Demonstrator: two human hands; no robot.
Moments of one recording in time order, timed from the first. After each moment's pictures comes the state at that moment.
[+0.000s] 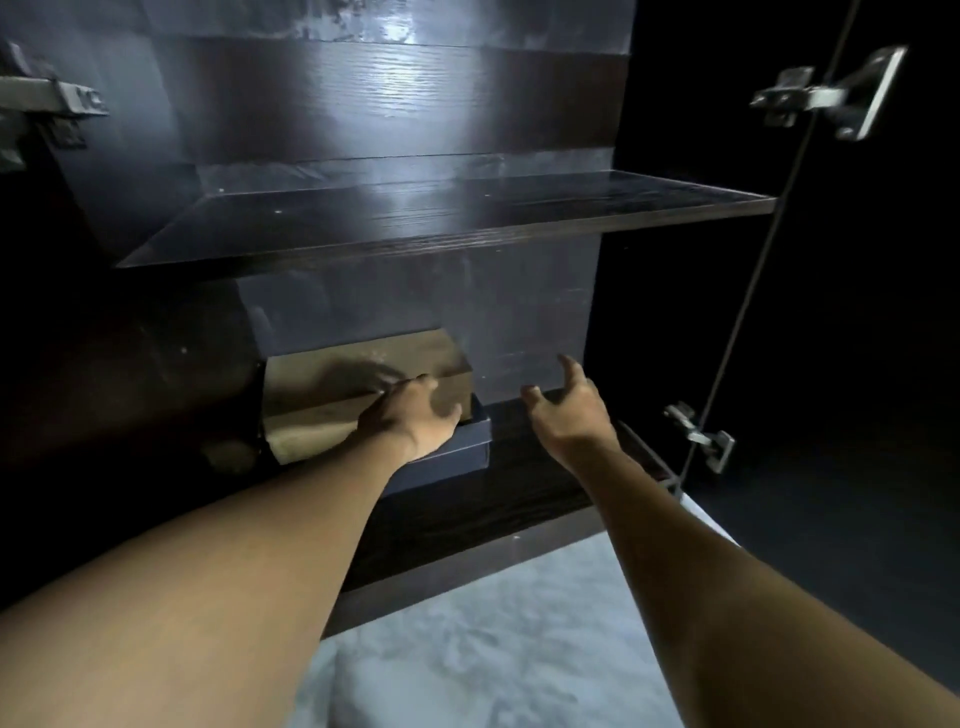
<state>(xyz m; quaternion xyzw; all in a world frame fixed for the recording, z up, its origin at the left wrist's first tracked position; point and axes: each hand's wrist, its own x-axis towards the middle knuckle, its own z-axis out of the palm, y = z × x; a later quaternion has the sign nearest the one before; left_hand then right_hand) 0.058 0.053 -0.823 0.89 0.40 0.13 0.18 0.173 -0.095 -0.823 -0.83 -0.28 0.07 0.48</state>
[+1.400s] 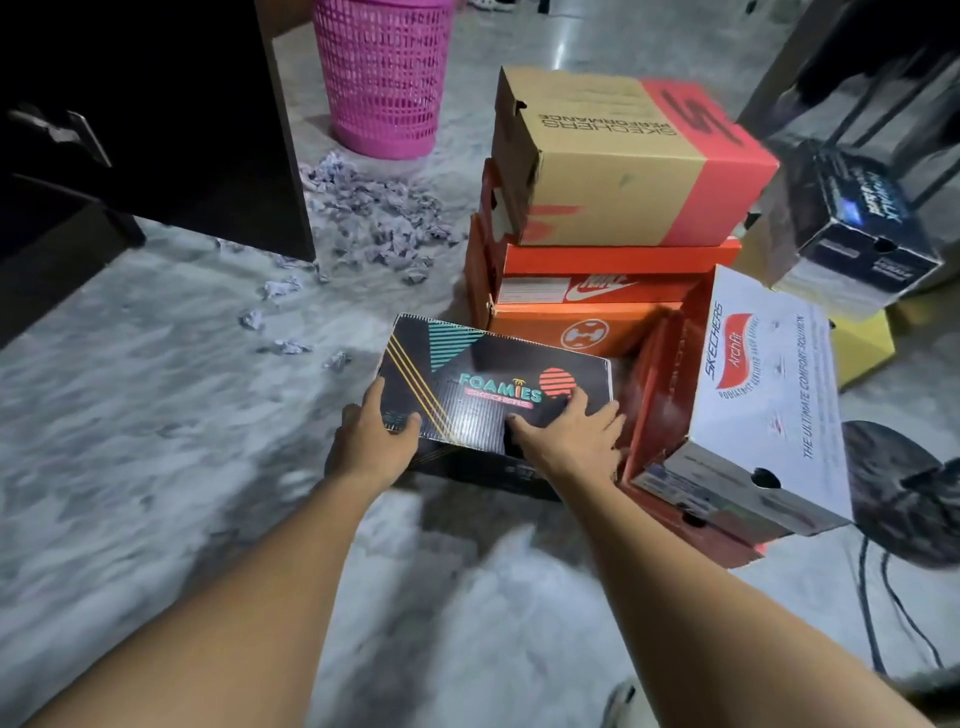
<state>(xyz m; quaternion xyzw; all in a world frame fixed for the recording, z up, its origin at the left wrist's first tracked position) -0.050 -0.454 -1.028 0.90 0.08 -0.13 0.41 -0.095 -0.657 -0.993 -0.91 0.36 0.05 0.22</state>
